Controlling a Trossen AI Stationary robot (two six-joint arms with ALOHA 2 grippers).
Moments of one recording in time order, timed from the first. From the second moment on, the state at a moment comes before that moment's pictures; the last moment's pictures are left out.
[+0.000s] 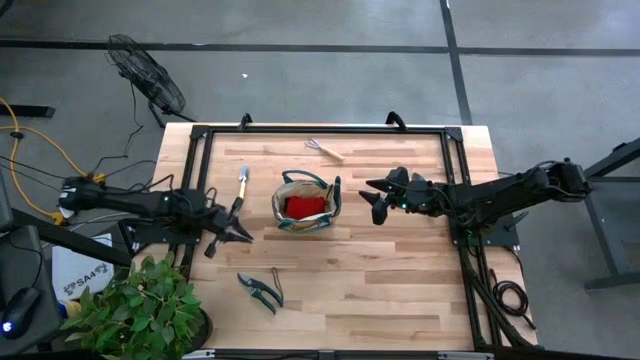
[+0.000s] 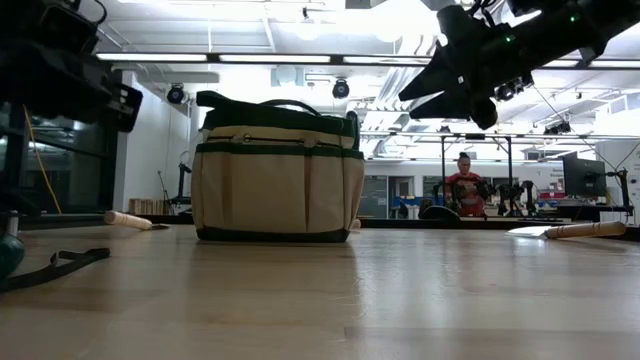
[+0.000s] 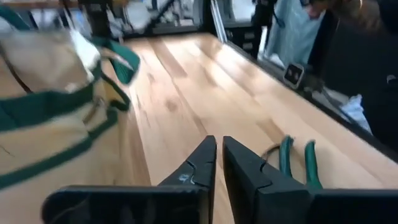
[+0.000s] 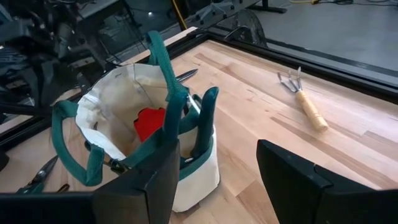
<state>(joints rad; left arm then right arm) -0.11 0.33 0.09 0.00 0.28 0.05 0.03 1.12 0.50 0.27 0.44 0.50</state>
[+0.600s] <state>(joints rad) -0.27 0.81 0.22 0.20 0.31 0.12 0.03 1.12 0.50 0.24 0.44 0.50</state>
